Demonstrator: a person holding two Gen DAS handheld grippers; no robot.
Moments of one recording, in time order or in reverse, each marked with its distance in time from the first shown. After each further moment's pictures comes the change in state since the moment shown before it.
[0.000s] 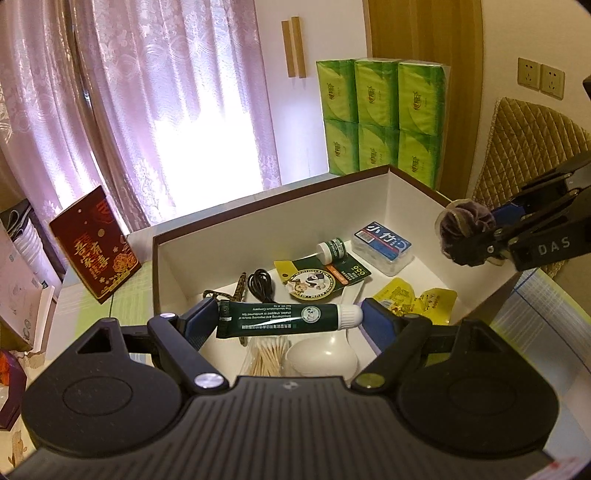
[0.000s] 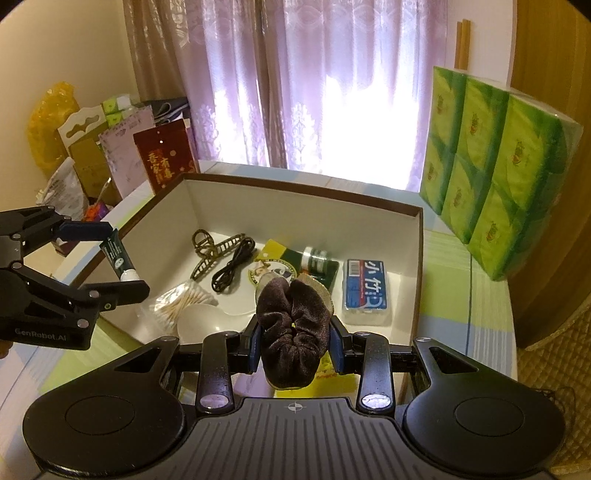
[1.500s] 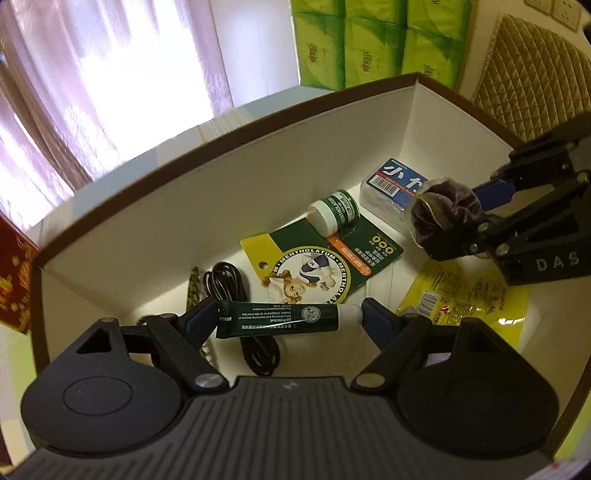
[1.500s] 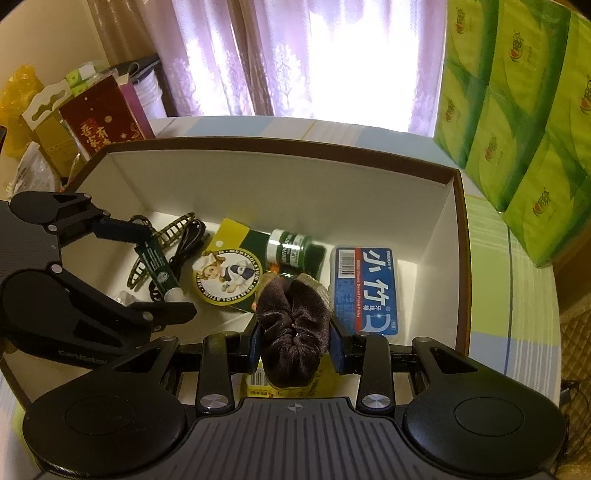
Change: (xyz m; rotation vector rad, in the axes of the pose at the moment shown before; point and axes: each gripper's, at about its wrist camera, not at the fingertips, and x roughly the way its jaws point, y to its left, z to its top) left arm 0.165 0.016 0.032 0.071 0.309 -0.143; right arm 0.116 -0.050 0.032 0.080 0.193 0.007
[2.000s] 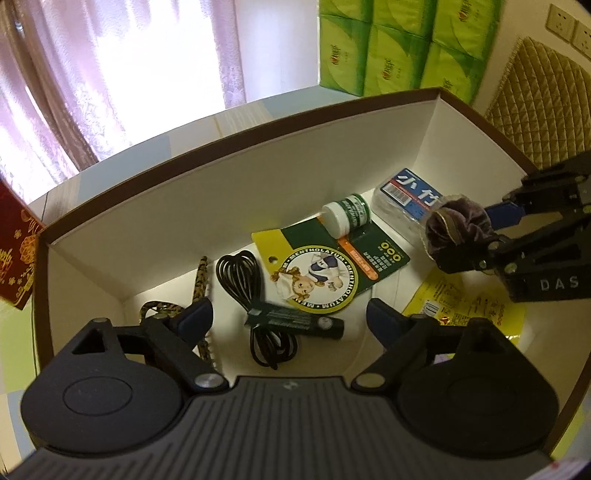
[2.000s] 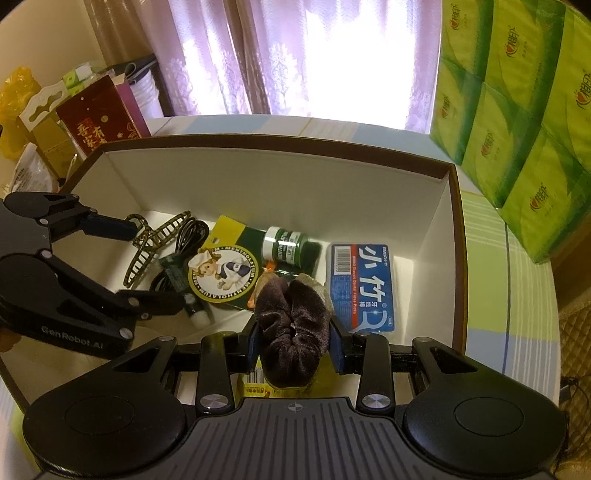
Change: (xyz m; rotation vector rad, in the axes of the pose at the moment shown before) left arm -0.006 0.011 0.000 -0.078 0.002 0.001; right arm 0.002 0.003 0.000 0.006 0.001 -0.009
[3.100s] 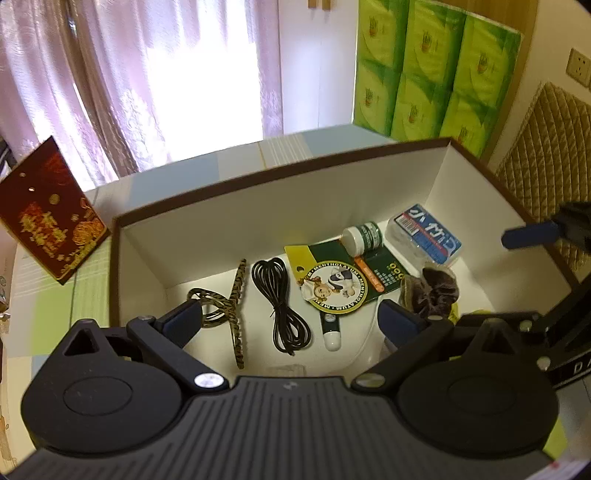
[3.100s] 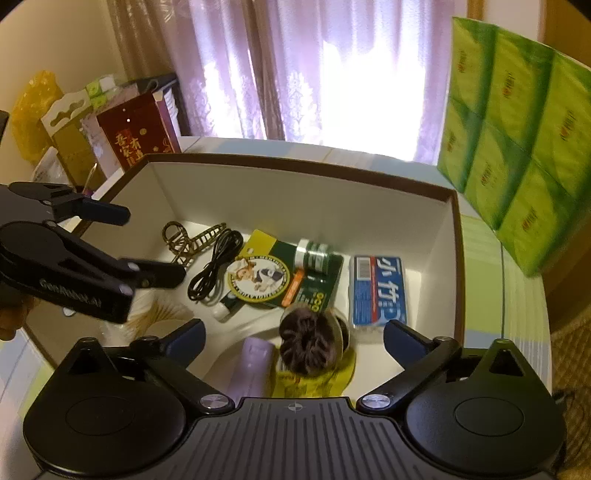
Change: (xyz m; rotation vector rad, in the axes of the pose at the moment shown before) left arm -0.060 0.006 -0.010 -0.114 -0.110 0.089; right arm -0.042 0.031 -0.026 -0.027 -0.102 0.004
